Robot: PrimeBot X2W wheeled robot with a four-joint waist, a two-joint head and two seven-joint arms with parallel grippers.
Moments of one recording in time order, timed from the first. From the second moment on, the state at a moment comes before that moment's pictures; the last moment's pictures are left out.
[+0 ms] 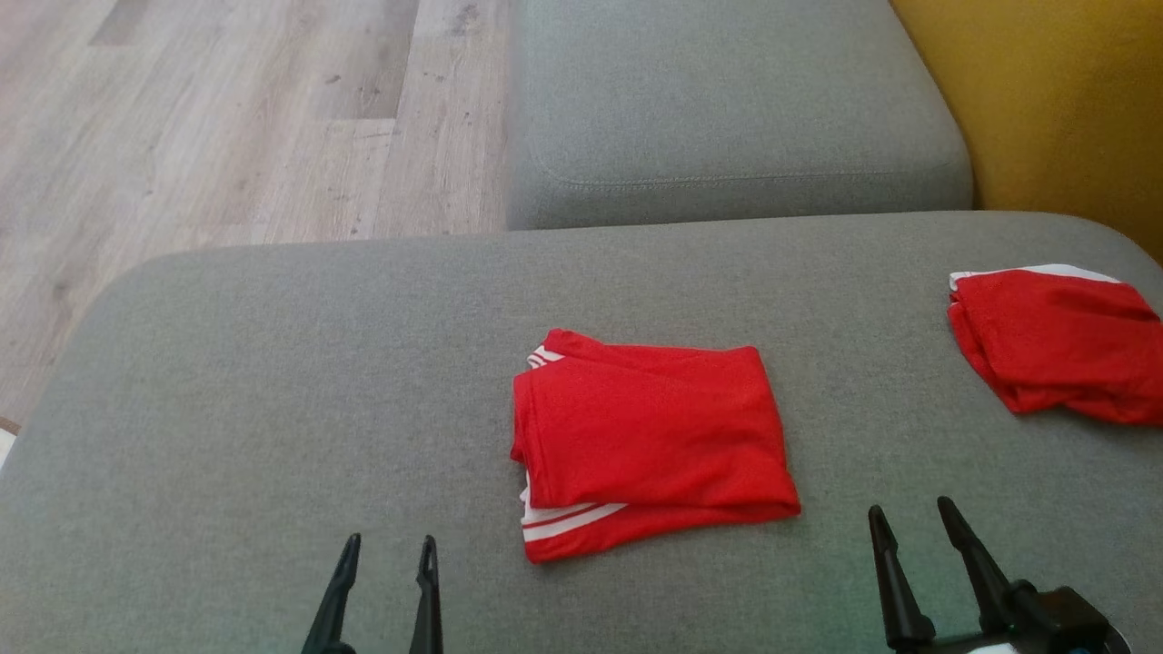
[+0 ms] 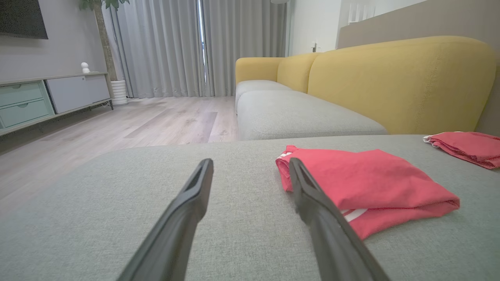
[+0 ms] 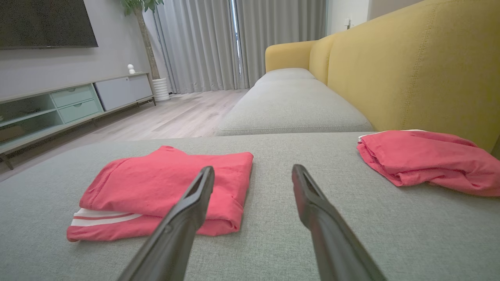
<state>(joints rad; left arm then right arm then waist) 0.24 0.06 -0.27 0.11 -0.10 0.11 -0.25 0.24 -0.09 0.09 0.15 0.15 0.12 -0.25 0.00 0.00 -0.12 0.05</state>
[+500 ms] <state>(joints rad) 0.26 0.06 -0.25 0.12 -0.10 0.11 -0.25 0.26 -0.08 0.09 0.15 0.15 0.12 -0.25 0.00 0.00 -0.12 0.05</state>
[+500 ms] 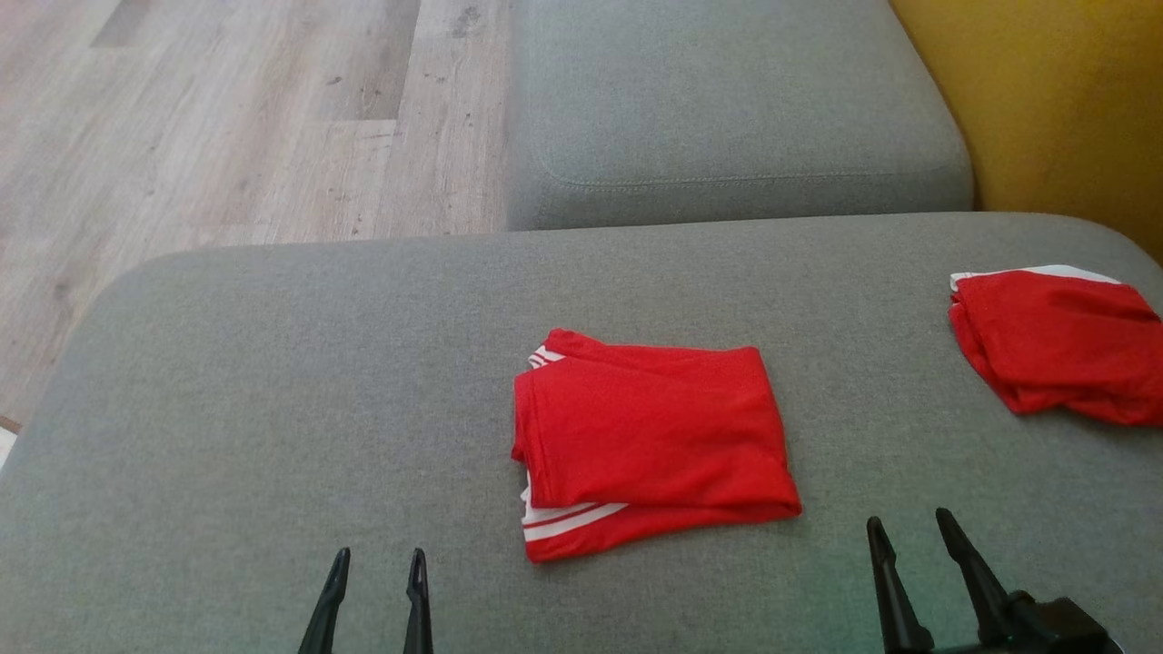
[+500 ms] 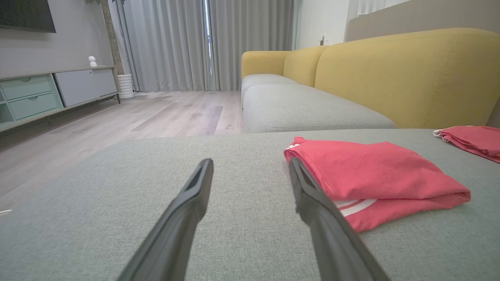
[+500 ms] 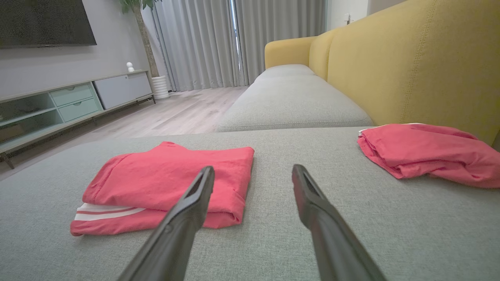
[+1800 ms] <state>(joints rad) 0.23 0.06 -0.28 0.10 -0.10 0.11 -0.25 0.13 -0.09 0.16 0.31 0.21 0.12 -0.25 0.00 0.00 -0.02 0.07</state>
